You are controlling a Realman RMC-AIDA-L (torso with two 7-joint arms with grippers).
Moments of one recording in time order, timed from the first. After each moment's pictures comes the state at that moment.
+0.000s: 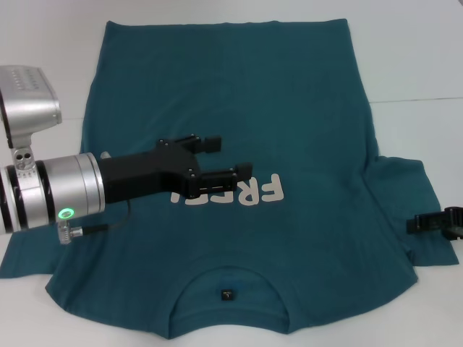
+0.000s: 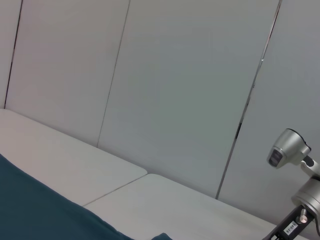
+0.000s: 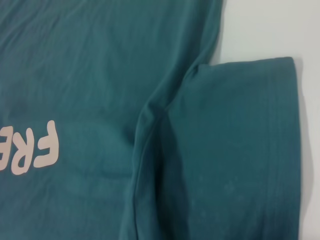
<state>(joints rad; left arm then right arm) -0.60 -2.17 -2.20 -0.80 -1.38 1.35 -1.58 0.61 1.96 -0.50 -0.72 -2.63 -1.32 2.40</state>
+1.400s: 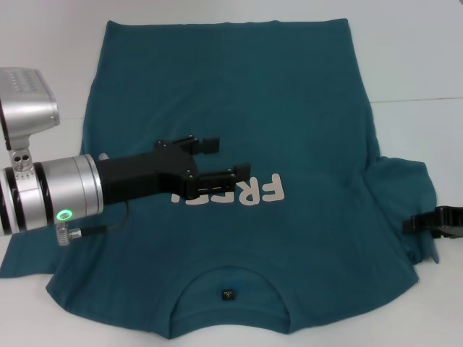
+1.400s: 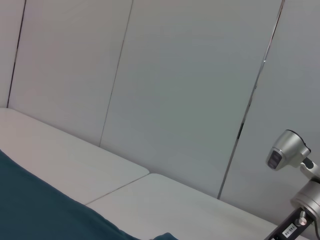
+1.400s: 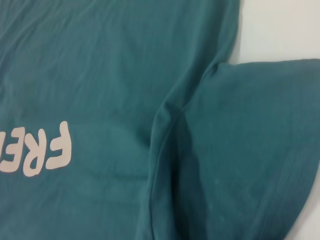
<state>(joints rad) -0.59 -2.17 -2.20 -0.80 -1.38 1.35 -1.58 0.62 1.97 -0.50 -0.71 -2.62 -1.31 2.40</state>
